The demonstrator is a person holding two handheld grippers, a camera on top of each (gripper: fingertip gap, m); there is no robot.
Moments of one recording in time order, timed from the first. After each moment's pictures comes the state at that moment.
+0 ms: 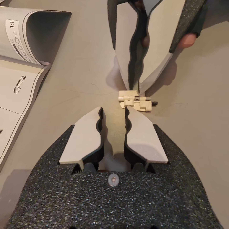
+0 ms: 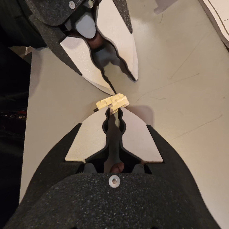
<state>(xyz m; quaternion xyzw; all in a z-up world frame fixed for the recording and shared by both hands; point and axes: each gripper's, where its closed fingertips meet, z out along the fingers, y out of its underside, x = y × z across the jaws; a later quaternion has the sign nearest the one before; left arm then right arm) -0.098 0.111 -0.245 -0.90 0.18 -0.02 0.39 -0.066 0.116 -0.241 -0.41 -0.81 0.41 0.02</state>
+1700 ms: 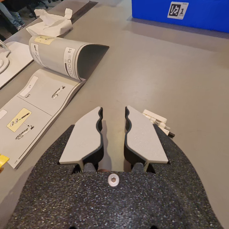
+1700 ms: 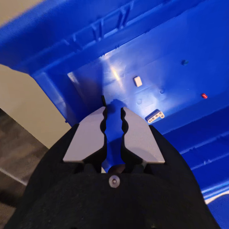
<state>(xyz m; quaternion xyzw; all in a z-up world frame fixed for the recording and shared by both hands) -0.128 0.136 -0.219 -0.87 0.09 0.01 0.49 0.182 0.364 -0.224 -0.55 -0.83 0.05 0.10</state>
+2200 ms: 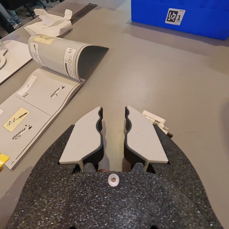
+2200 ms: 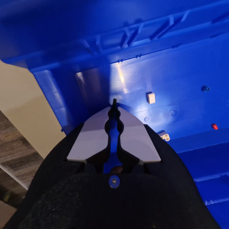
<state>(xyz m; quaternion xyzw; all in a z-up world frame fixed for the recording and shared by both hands) -0.128 0.136 -0.217 -0.87 0.09 -0.01 0.49 0.177 0.351 -0.249 -0.47 -0.88 0.06 0.07</state>
